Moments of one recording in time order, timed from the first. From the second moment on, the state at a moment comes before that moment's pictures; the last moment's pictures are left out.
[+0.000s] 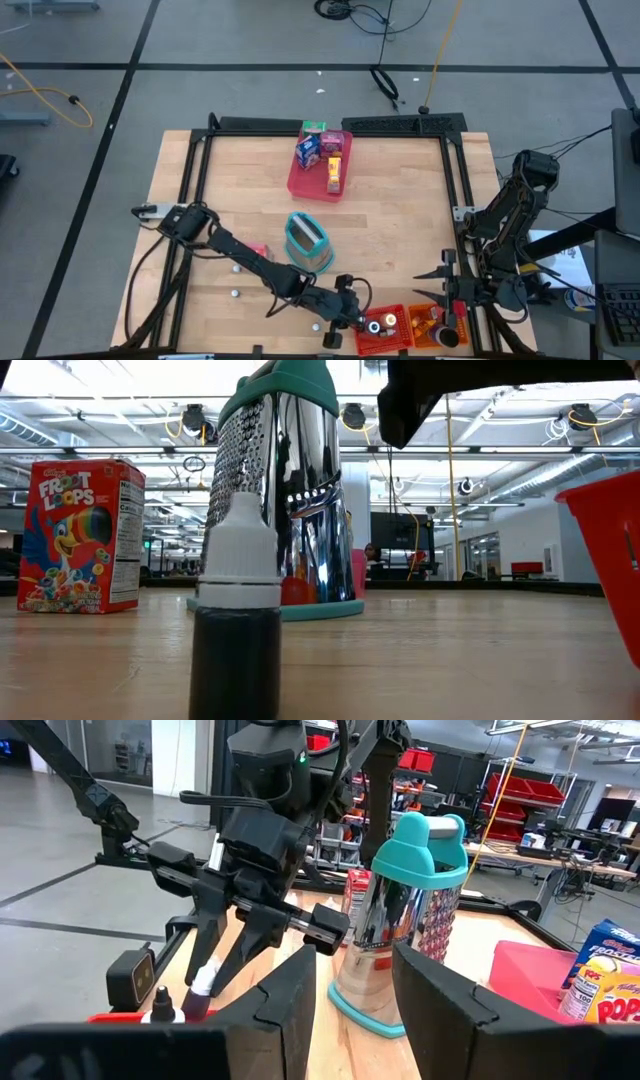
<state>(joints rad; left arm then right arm) -0.48 2.18 1.59 0.08 -0.09 -0.27 1.28 1.26 0.42 0.74 1.33 0.00</state>
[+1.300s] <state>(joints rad) -0.58 2.13 1.60 -0.22 -0.10 -0.35 1.28 1.26 0.42 0.74 1.33 0.00</state>
